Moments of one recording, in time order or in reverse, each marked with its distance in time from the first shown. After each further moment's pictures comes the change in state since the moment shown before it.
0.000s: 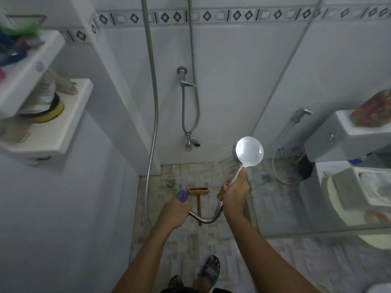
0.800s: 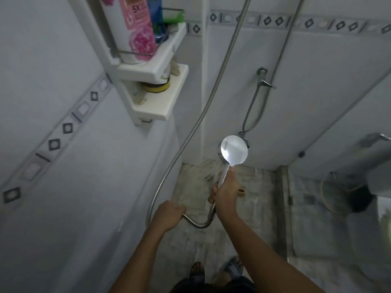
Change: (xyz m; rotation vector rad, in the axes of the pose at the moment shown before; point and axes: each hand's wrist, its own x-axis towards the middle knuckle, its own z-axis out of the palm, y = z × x) left_hand -0.109 -0.177 -0.102 -0.122 0.228 -0.193; right_hand -0.189 0.063 0.105 -0.157 -0.394 0.245
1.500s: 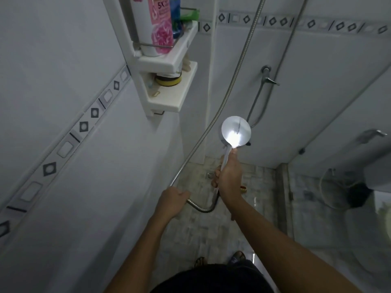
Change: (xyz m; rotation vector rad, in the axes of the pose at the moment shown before) left_hand -0.028 -0.014 -0.030 -0.057 0.086 0.135; right_hand -0.046 -0.011 0.025 -0.029 -0.050 -0.165
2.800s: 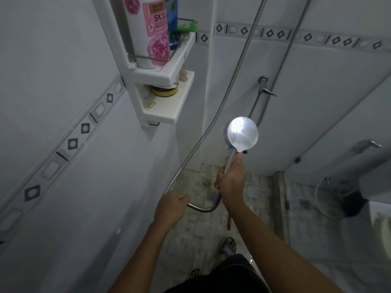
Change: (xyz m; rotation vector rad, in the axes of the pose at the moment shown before) left_hand 0.024 0.026 0.000 0.036 0.070 0.064; right_hand 0.033 -0.018 0.006 0.034 -0.017 -0.207
